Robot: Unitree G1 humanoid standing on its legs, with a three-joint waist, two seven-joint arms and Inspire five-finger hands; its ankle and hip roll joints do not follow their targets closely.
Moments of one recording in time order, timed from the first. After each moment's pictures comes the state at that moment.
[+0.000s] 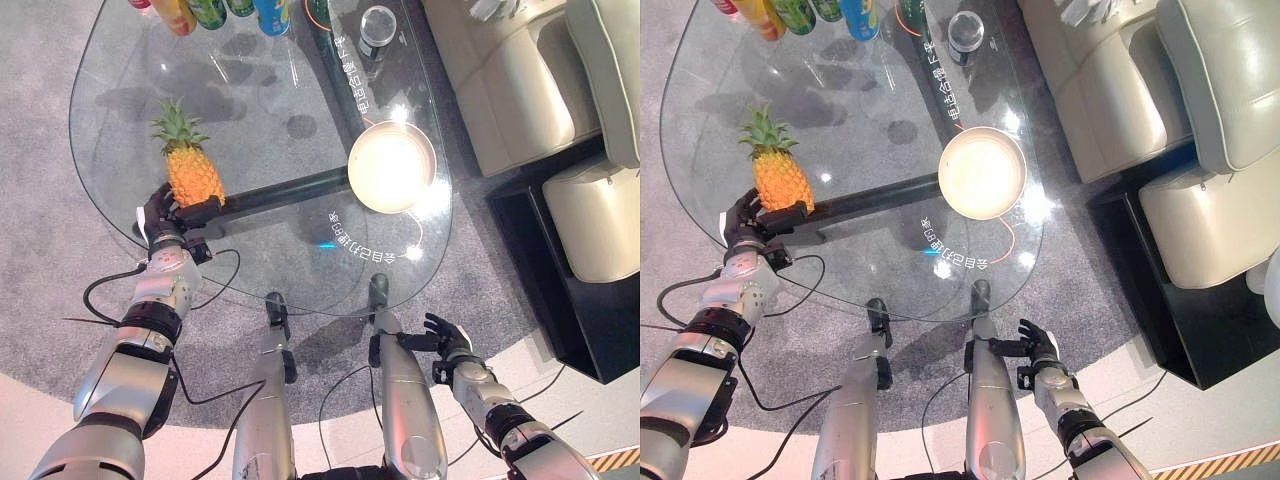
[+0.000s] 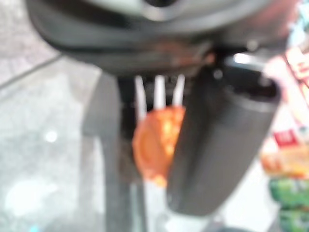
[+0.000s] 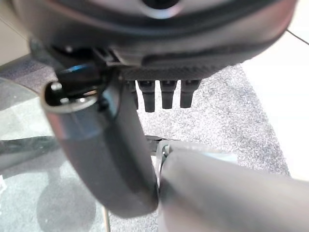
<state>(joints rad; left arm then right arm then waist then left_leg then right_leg) -0.81 0.58 -0.26 0.96 -0.77 -0.02 0.40 -0.36 -0.32 0.42 0.95 0.55 0.01 -0.20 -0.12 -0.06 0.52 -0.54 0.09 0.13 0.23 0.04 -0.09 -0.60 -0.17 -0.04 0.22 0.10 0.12</state>
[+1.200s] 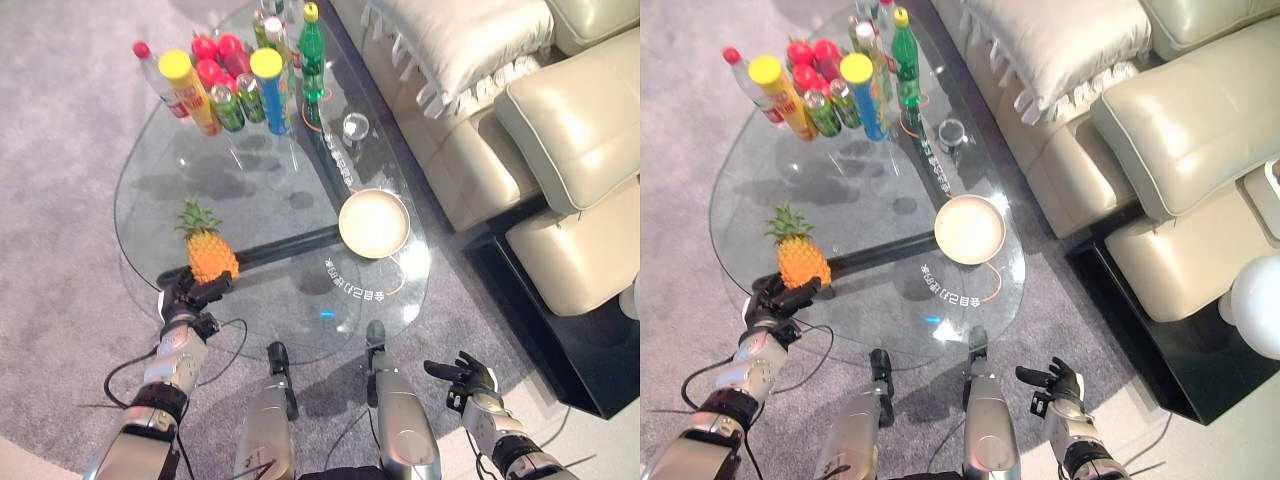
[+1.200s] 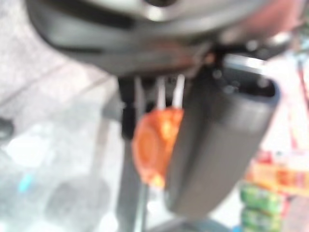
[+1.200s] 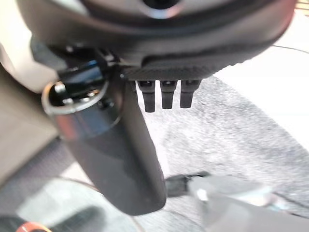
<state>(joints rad) -0.32 0.44 -0.14 0.71 -0.83 -0.10 0.32 -0.18 -0.32 0.18 0.89 0.64 -0.02 -0.44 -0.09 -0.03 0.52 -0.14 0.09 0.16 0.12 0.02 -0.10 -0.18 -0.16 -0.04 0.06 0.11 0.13</state>
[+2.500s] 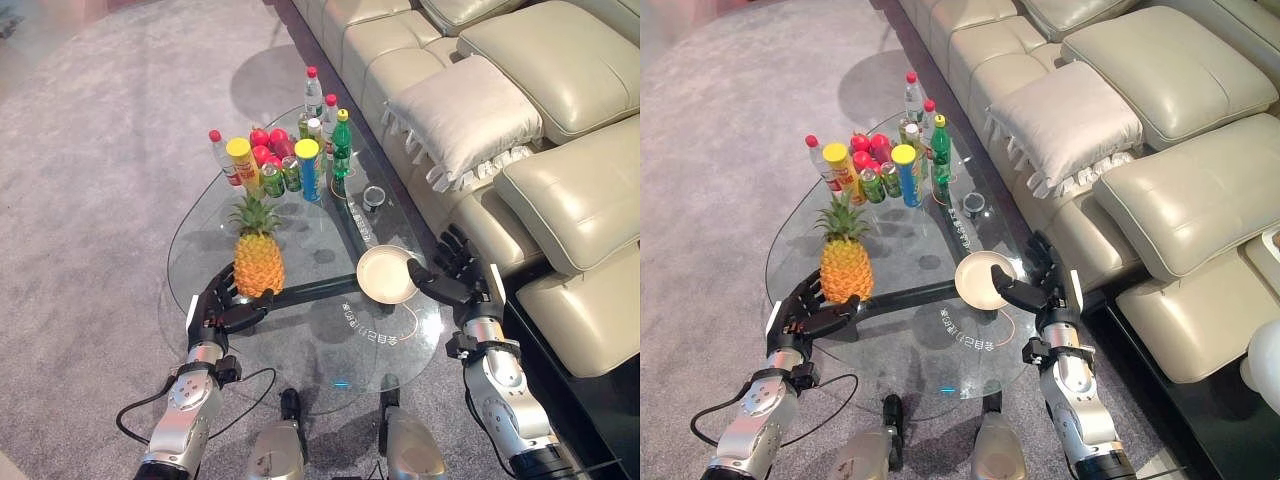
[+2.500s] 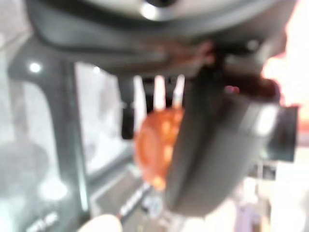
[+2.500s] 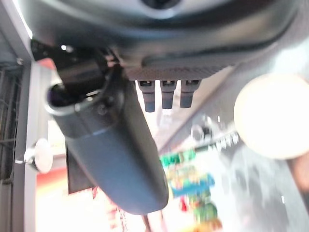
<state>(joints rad) 0.04 0.40 -0.12 0.12 -0.45 -0.09 0.15 -0.03 -0.37 0.17 0.02 0.61 -0.13 -0.15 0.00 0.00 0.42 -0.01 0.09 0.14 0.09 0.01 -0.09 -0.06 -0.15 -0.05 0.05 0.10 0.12</state>
